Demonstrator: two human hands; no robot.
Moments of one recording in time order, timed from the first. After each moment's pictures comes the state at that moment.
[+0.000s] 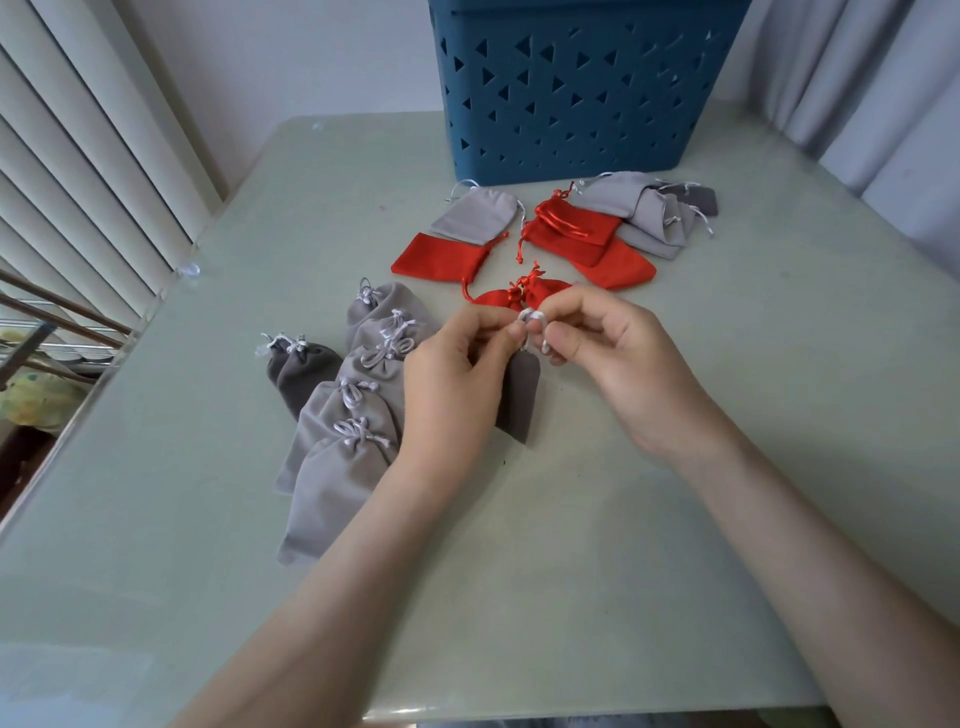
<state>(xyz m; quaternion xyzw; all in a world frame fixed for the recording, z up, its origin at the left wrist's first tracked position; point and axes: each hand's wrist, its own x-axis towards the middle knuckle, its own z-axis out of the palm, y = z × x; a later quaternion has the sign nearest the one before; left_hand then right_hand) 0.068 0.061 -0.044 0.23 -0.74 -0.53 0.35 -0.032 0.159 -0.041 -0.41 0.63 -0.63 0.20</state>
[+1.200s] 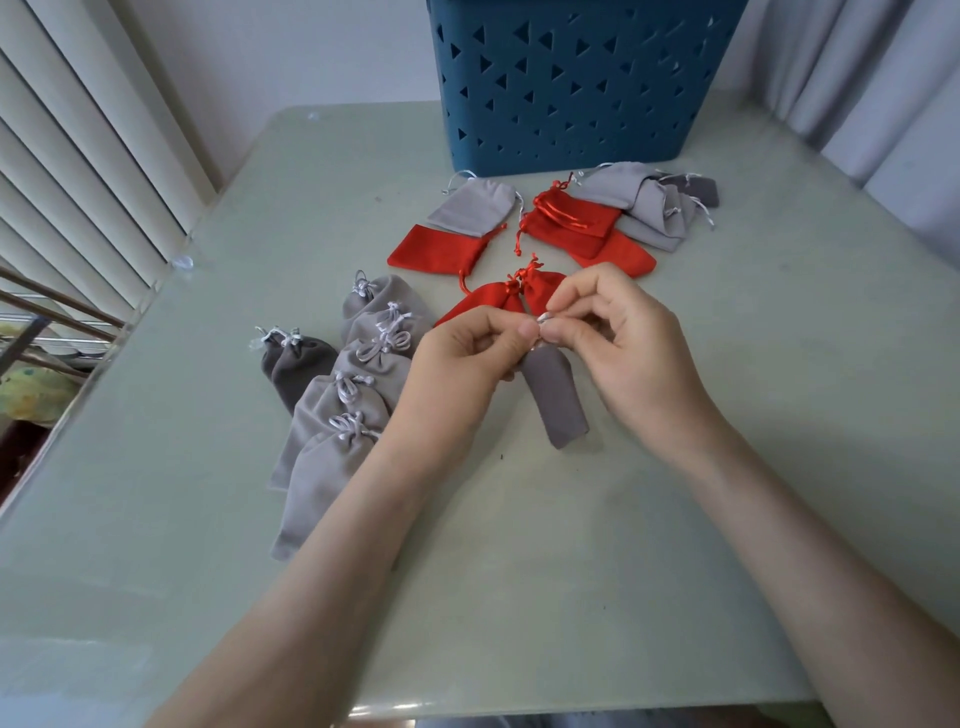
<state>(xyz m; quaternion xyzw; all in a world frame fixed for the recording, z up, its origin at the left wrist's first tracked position) 0.066 0.056 -0.042 0.18 -0.67 -0.68 0.23 -0.026 0.163 -0.037 -0.38 0.72 -0.57 0.07</state>
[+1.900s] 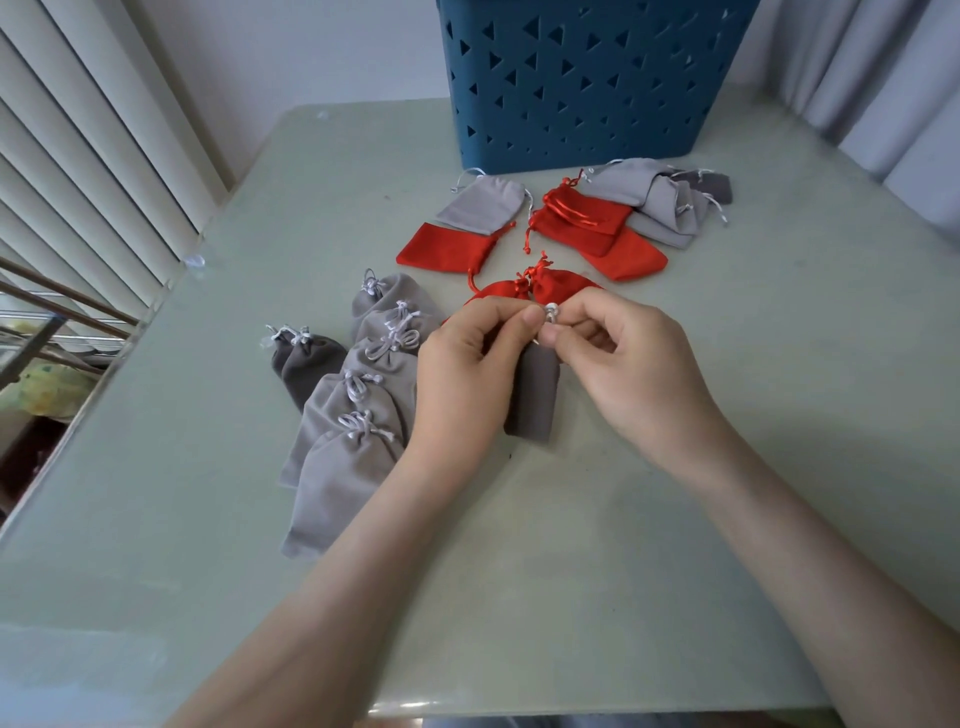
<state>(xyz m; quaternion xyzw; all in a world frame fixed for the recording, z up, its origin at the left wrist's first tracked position) 0.068 0.063 -0.040 0.18 -0.74 -0.55 0.35 -0.012 0.160 -0.031 -0.35 0.78 -0.52 0.06</state>
